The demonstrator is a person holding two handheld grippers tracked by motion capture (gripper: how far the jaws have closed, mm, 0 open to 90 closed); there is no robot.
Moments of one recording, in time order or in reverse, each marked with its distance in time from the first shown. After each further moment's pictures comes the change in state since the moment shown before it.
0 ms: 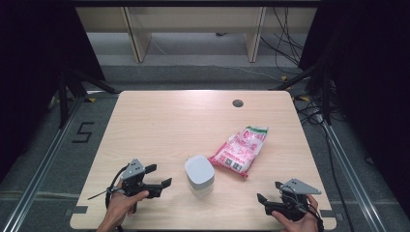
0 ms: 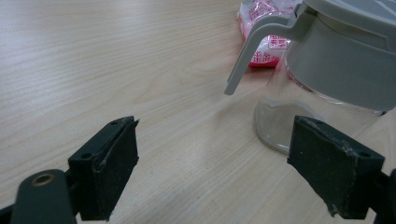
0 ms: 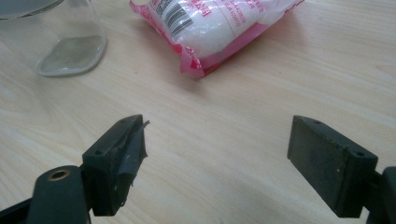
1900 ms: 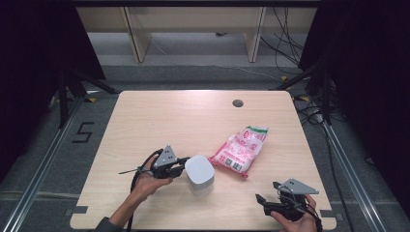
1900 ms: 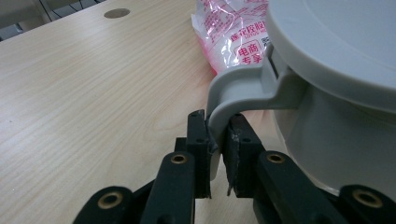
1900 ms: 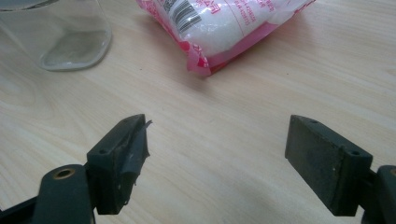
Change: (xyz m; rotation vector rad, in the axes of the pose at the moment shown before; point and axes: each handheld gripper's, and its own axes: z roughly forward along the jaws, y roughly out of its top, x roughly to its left) left arm -0.017 0.038 0.073 0.043 -0.105 0.311; right arm 0.000 0.001 0.003 0.001 0.004 -0.060
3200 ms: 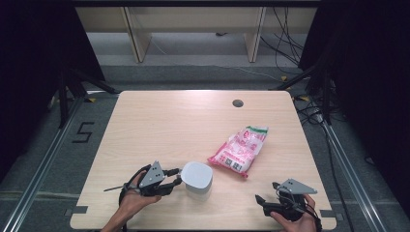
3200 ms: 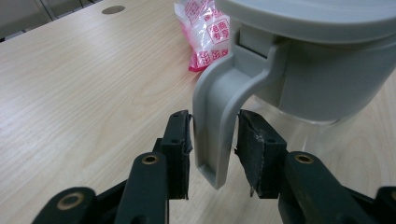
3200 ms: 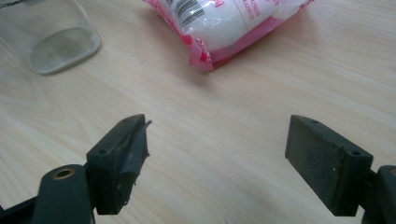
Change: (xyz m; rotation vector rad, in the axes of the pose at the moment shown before) left arm -0.024 -0.023 -0.039 -0.018 0.002 0.033; right arm 0.001 -0.001 0.003 0.017 0.017 0.003
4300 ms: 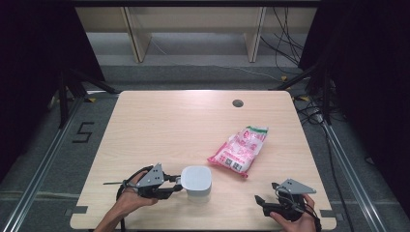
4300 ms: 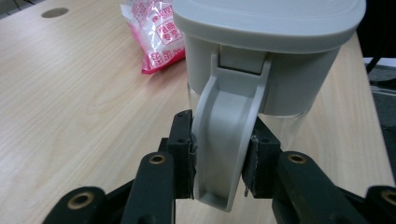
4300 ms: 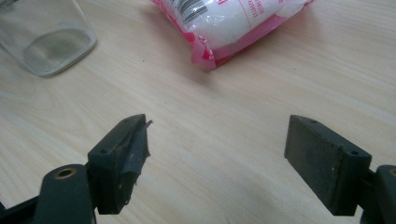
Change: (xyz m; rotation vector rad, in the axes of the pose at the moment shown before) left arm -0.002 0.002 -0.008 0.026 -0.164 0.053; right arm 0.004 0.000 -0.001 0.025 -0.001 0.019
